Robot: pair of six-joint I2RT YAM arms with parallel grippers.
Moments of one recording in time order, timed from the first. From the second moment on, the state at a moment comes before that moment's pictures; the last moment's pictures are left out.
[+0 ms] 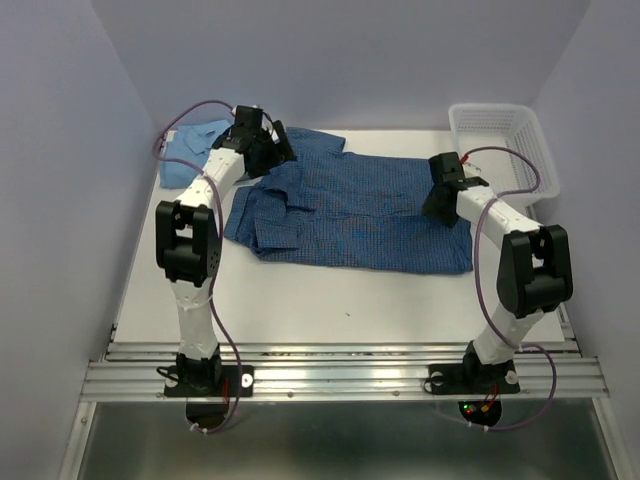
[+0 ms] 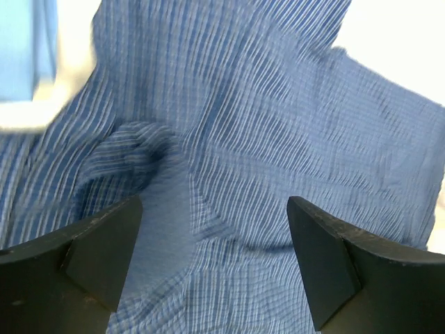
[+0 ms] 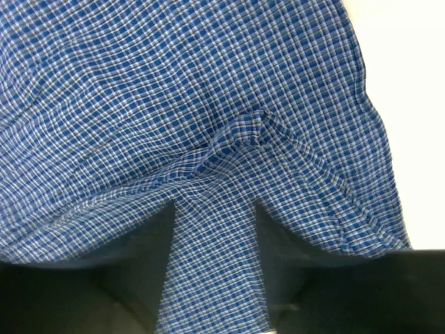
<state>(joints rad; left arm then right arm) -0.22 2.03 1.76 -0.52 0.11 -0.61 0.18 1.72 1.25 -0.58 0.37 0.68</state>
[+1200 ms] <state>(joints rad) 0.02 1.78 1.17 -0.52 0.10 -0.70 0.11 1.38 0.87 -0.60 0.34 0.63</state>
